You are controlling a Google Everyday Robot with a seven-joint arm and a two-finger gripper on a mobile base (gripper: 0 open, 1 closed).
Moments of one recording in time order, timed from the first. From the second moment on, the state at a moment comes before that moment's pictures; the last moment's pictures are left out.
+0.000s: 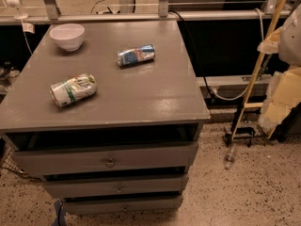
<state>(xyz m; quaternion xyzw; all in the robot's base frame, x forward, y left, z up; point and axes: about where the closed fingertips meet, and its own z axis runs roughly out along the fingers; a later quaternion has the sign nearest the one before) 0.438 -0.216 0.977 -0.60 0.78 -0.04 0.16</state>
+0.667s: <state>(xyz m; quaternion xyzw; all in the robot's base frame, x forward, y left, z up) 0.466 -0.184 0.977 -0.64 0.74 -0.01 0.19</state>
